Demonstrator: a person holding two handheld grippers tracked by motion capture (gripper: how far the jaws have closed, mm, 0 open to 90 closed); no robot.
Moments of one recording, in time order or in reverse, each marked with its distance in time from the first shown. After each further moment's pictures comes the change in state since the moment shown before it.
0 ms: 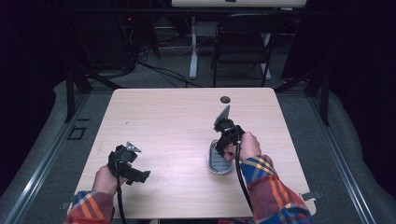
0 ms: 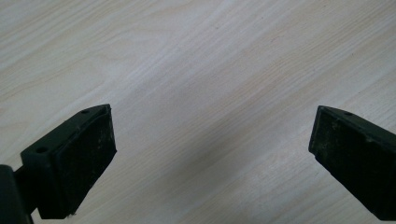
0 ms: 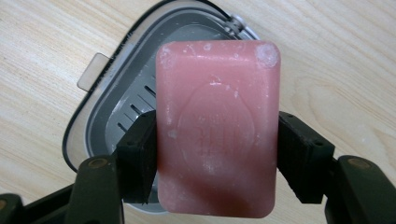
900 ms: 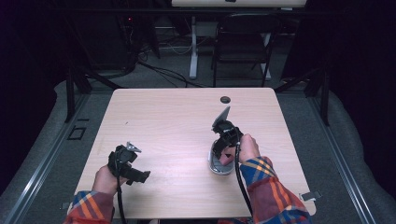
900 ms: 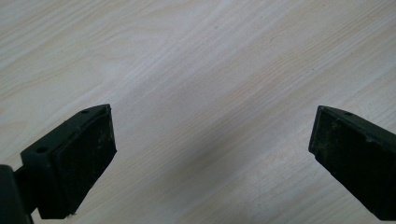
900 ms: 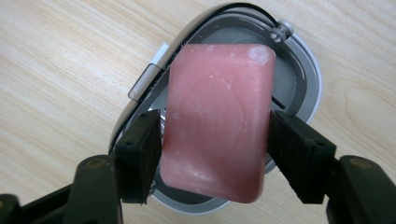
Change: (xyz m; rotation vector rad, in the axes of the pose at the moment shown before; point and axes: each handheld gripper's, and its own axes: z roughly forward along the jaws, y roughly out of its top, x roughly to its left) left arm 0.000 0.000 0.000 0.003 -0.004 0.002; right arm 0.004 -0.003 -0.001 -0.014 0.092 0.000
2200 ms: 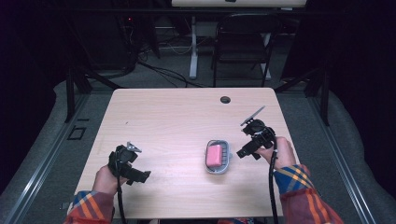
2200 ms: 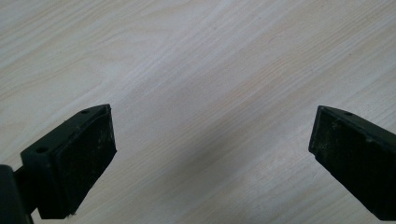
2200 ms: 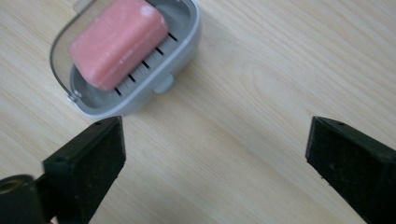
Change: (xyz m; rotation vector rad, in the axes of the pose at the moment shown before) left arm -0.001 0.000 0.000 -0.001 -0.002 0.000; right arm -0.052 -0.073 -0.050 -0.220 -0.045 -0.104
